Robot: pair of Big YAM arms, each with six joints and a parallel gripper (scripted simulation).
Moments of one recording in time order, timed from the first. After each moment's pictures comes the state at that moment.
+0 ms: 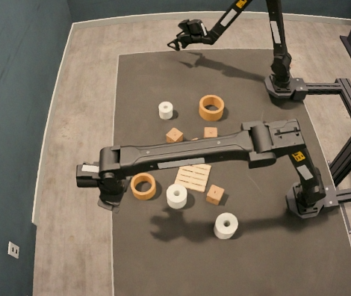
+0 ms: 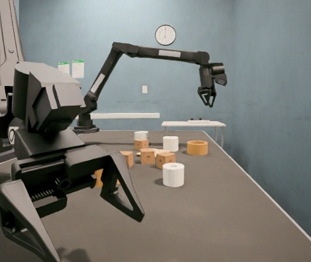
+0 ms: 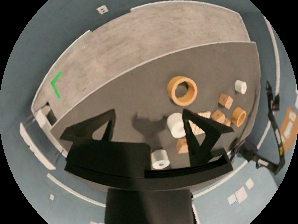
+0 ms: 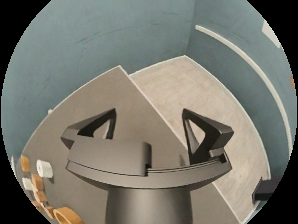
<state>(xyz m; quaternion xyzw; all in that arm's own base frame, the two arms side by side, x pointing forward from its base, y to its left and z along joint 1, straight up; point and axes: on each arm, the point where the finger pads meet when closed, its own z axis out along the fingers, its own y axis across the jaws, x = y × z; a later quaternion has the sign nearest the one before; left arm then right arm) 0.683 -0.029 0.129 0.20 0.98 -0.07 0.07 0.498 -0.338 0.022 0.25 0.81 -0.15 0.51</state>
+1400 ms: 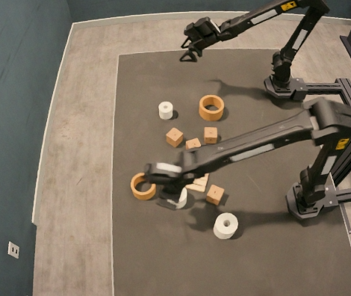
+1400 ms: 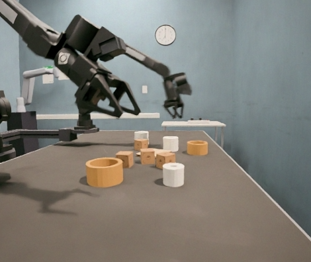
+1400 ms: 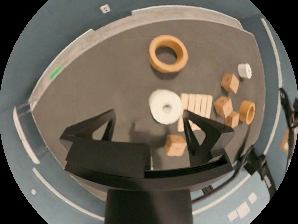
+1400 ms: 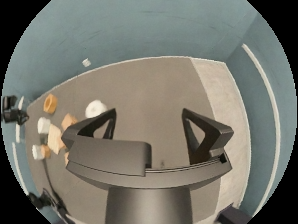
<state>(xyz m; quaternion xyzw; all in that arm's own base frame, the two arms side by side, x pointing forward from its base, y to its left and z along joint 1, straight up) 0.515 -0.054 0.067 0.17 0.97 -0.06 0.15 0.471 -0.093 0.125 0.07 0.90 -0.04 0.43</state>
